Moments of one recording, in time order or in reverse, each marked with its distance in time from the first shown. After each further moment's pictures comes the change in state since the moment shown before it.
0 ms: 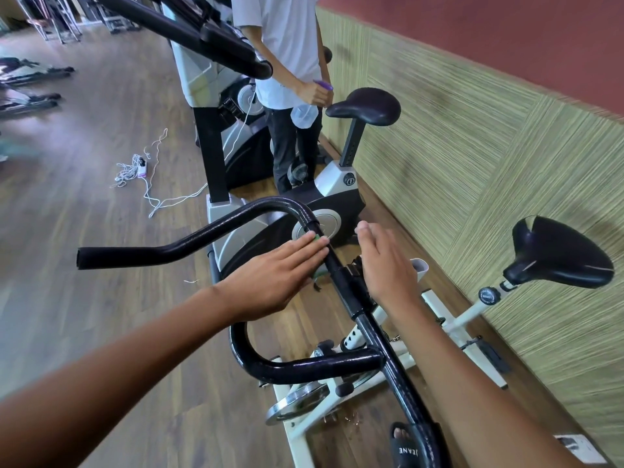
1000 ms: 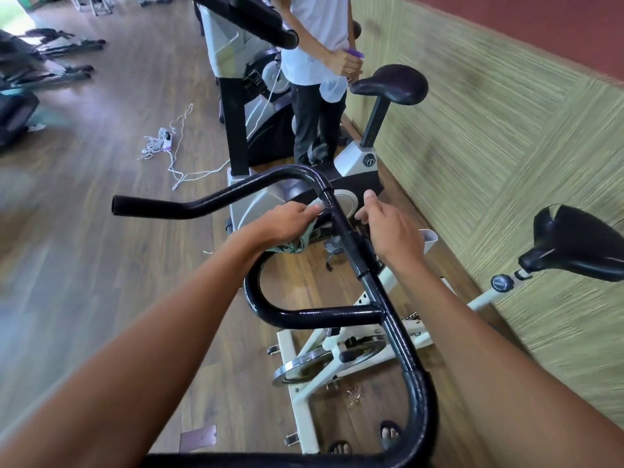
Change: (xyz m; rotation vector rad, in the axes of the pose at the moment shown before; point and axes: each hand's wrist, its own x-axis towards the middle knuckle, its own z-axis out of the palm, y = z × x) left_hand 0.028 0.013 -0.033 -0.827 -0.119 -0.800; right_hand 0.004 -0.006 -0.002 -0.117 -0.090 0.010
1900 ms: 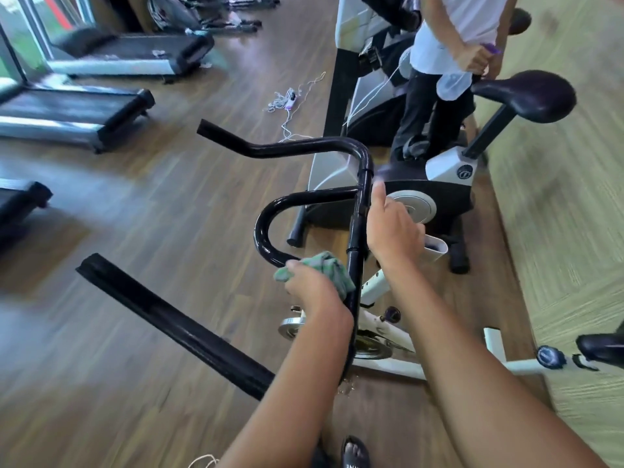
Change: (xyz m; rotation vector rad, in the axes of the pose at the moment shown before) left_hand -0.091 0.096 0.152 -1.848 1.139 -0.897; right_hand -0.001 0.011 -0.012 -0.091 -0.224 -0.324
